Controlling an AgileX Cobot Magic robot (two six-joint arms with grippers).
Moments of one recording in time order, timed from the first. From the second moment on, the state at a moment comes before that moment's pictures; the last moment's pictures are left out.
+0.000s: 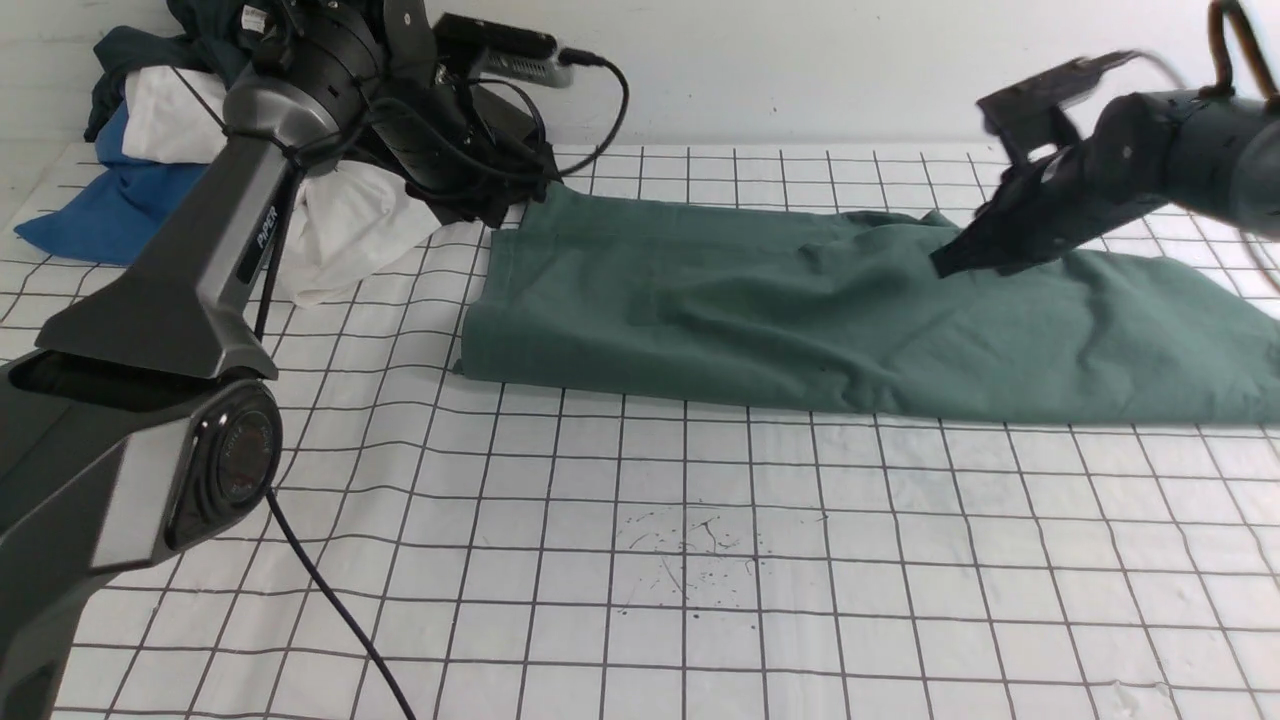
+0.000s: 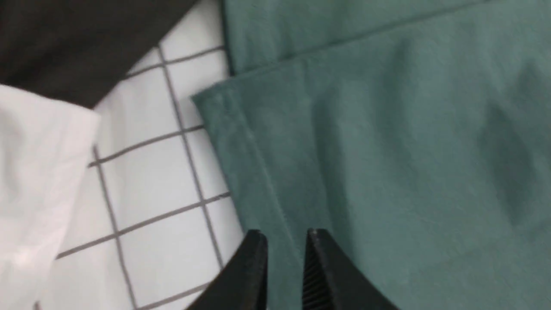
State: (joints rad) right arm 0.09 2.26 -1.81 0.28 0.63 -0.60; left arm -0.20 2.61 -2.73 -0.14 1.24 0.19
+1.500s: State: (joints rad) right arm 0.07 2.59 -2.45 0.49 1.24 -0.48; left arm -0.18 2.83 -2.78 -0.15 0.62 0.19
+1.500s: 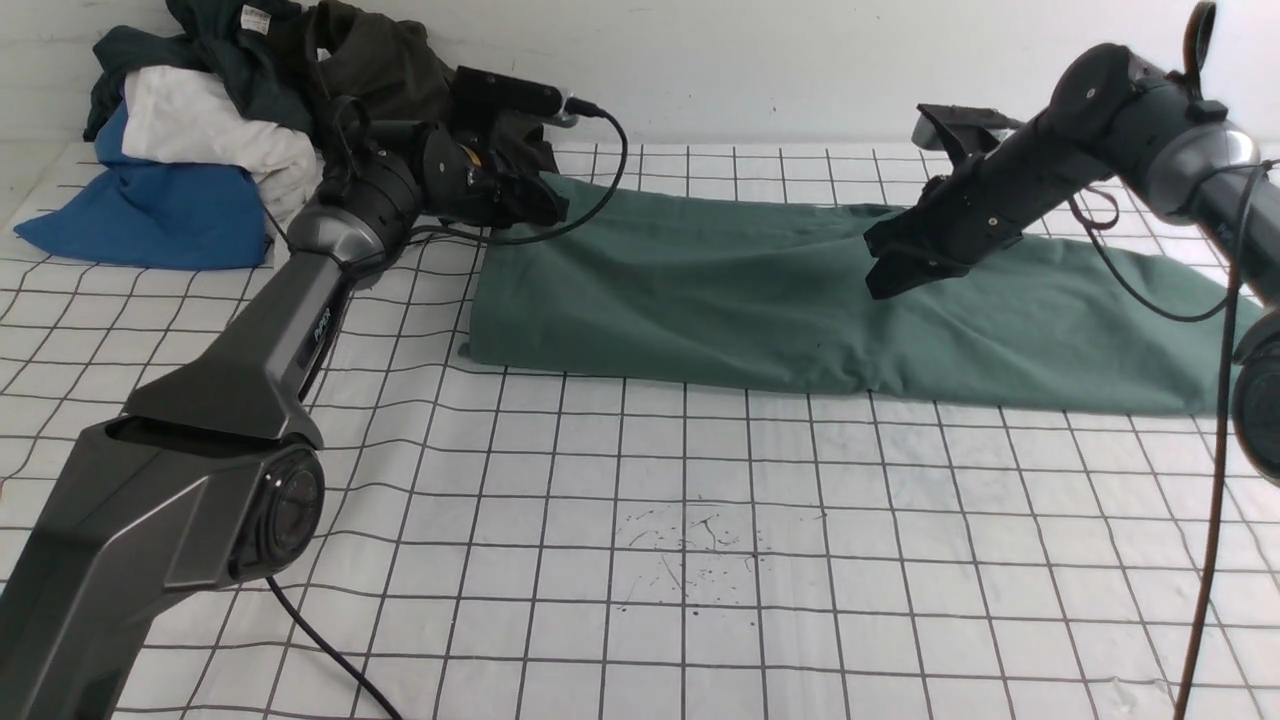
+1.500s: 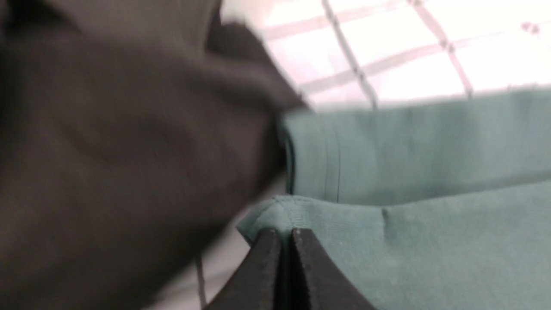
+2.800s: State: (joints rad) right arm -0.33 2.38 -2.29 -0.02 1.23 -0.18; left arm -0.21 2.63 -2.70 -0.16 1.25 0.17
